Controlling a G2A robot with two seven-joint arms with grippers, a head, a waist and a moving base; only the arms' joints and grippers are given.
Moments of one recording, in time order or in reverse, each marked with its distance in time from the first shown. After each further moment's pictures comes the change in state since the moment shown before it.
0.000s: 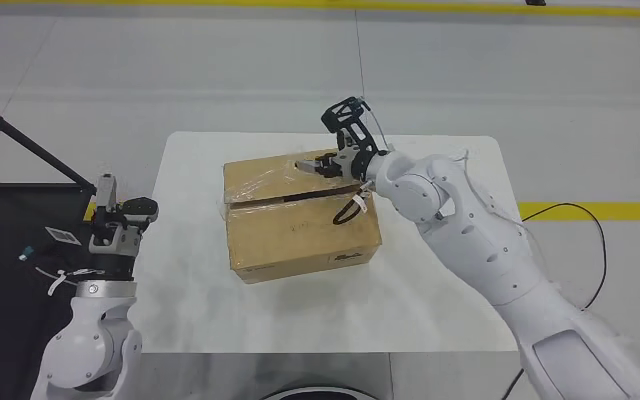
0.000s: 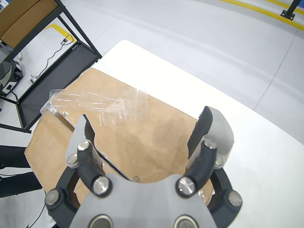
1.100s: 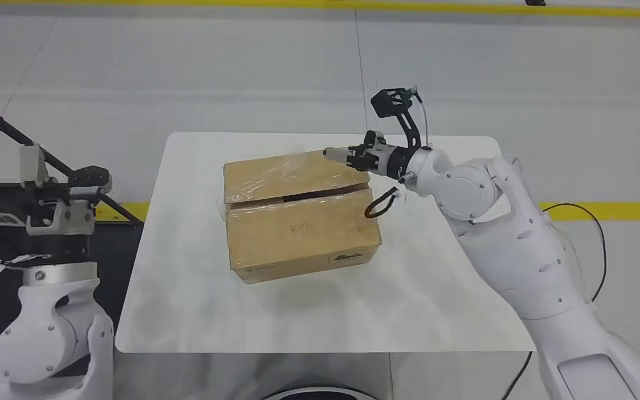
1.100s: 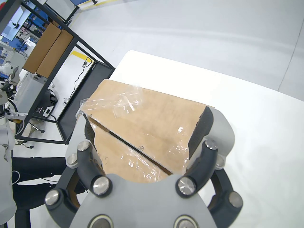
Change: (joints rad) left arm -0.086 0.015 -0.099 -0.053 -0.065 0.031 0.029; right arm -0.133 0.109 0.224 -0.192 0.198 0.115 0.144
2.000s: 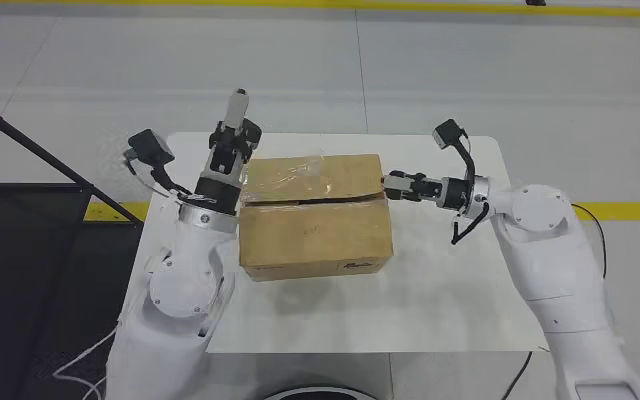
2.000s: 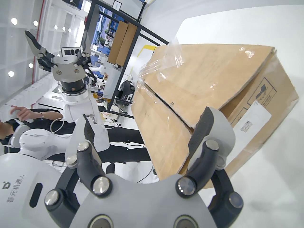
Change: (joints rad) left arm -0.409 -0.004 0.575 0.055 0.364 0.174 0.130; right arm -0.169 0.066 0.264 0.129 0.537 -0.284 0.359
